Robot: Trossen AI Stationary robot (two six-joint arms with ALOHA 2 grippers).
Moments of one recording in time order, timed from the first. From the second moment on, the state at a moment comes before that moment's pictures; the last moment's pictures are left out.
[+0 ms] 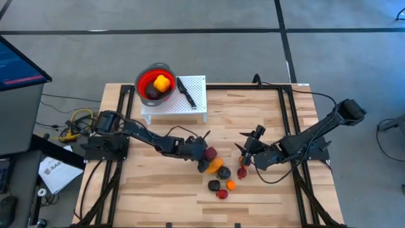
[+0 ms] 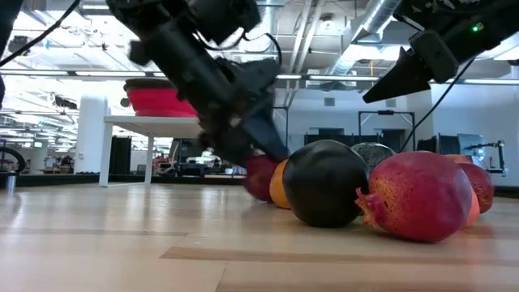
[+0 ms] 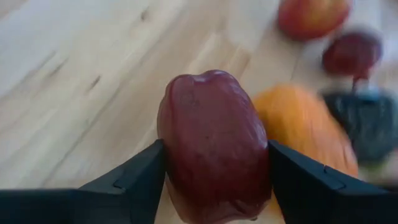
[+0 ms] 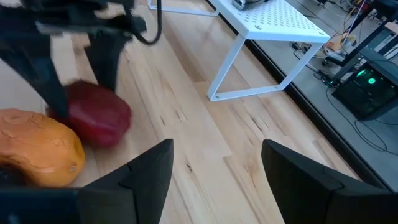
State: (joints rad) left arm -0.18 1.87 1.01 0.04 -0.27 -0.62; right arm 0.48 1.23 0.60 -0.19 0.95 0.36
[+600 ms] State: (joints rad) left arm -0.19 1.56 1.00 -0.19 -0.15 -0.53; right arm 0.24 1.52 0.60 0.46 0.23 -0.01
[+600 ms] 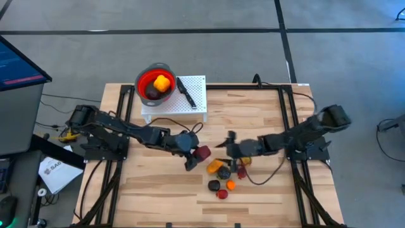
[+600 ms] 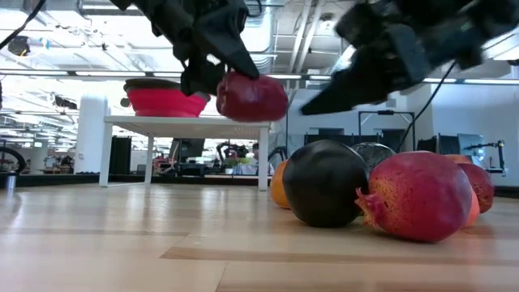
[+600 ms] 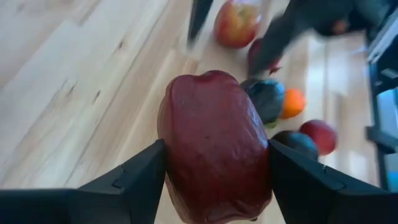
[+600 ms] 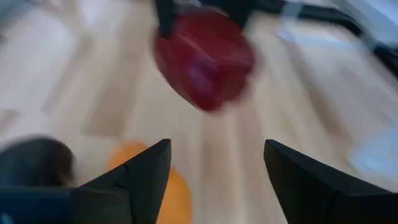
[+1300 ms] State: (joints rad) left arm -0.19 1.56 1.00 -0.19 -0.11 -0.53; right arm 0.06 1.85 0.77 0.81 -0.33 -0.02
